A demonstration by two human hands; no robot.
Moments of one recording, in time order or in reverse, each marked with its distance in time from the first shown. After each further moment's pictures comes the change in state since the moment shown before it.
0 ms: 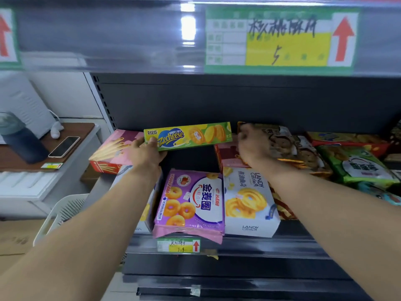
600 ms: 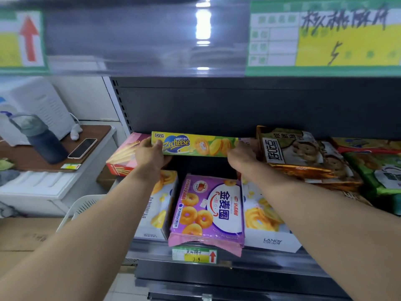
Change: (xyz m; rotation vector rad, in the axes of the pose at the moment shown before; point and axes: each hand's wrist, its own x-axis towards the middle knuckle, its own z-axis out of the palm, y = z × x) left_hand 0.033 0.011 -0.022 0.192 -0.046 0.029; right_hand 0.003 -0.043 0.052 -0.010 -0.375 0.268
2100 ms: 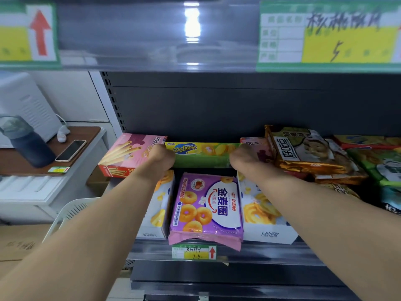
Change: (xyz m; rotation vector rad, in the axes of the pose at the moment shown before) left_hand 0.005 -0.010 0.018 0.702 -0.105 0.034; right_hand -0.013 0.008 -0.005 -0.054 0.053 0.077
